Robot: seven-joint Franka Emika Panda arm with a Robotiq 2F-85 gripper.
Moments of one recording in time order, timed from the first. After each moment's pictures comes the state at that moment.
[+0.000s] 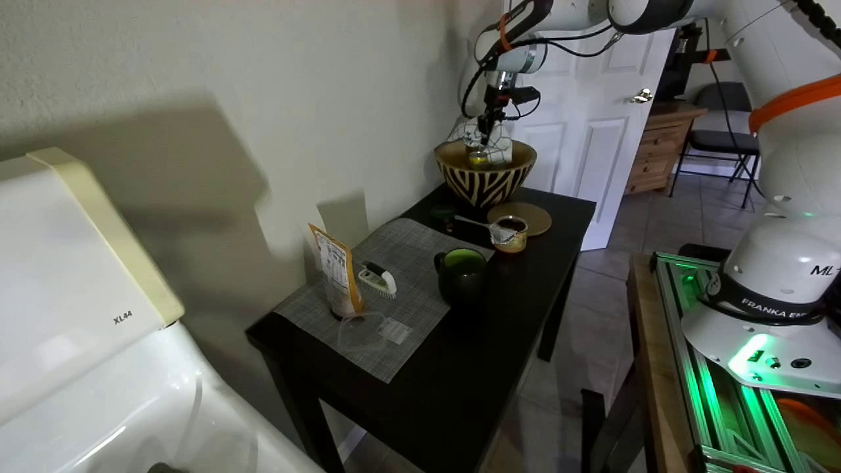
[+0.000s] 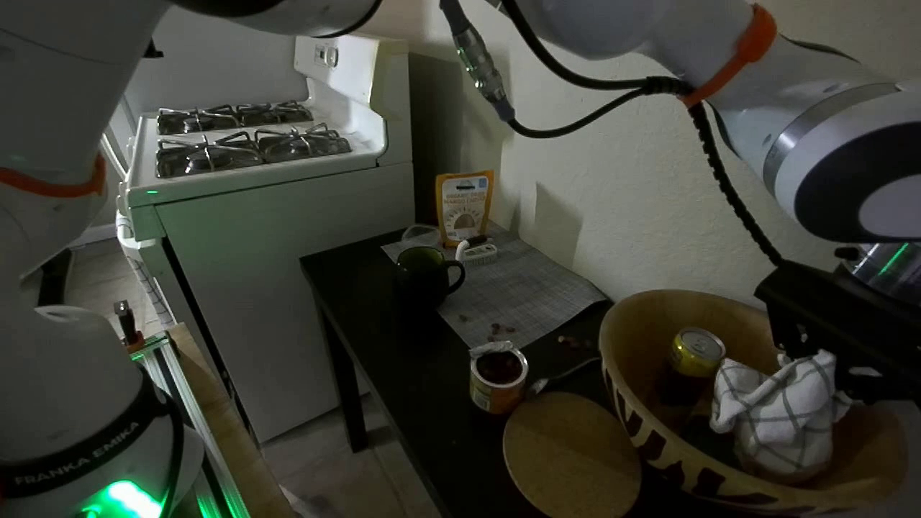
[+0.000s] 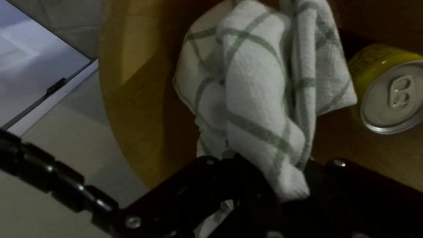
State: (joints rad) arm -0.63 0.70 -0.18 -1.38 0.29 2.18 -0.66
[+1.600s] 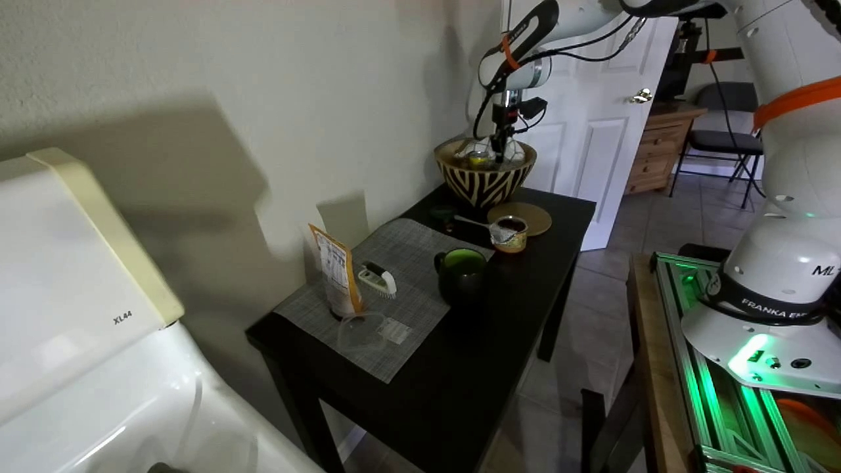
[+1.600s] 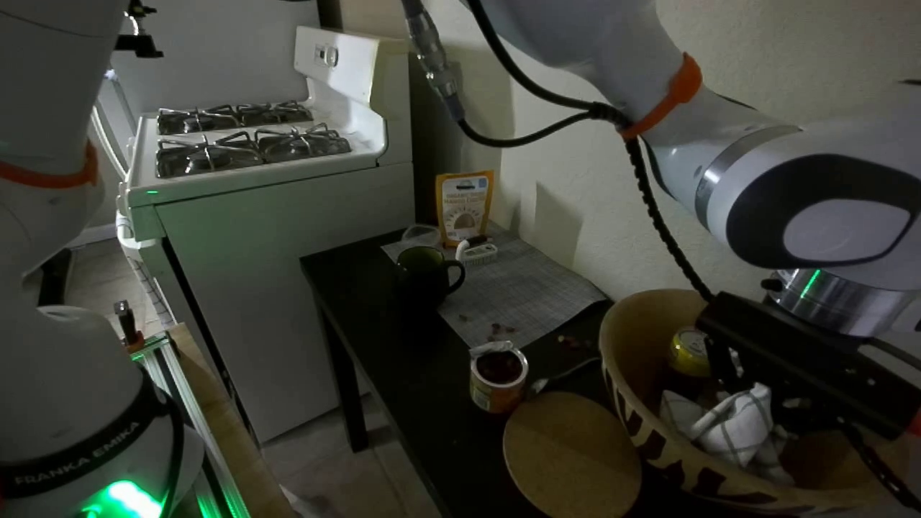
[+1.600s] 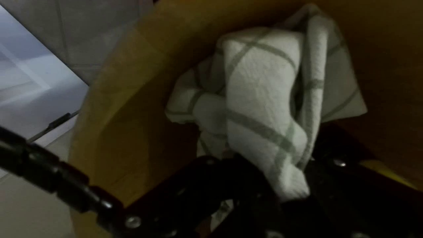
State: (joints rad) arm -0.60 0.62 -0.18 -1.60 0.12 2.24 -0.67
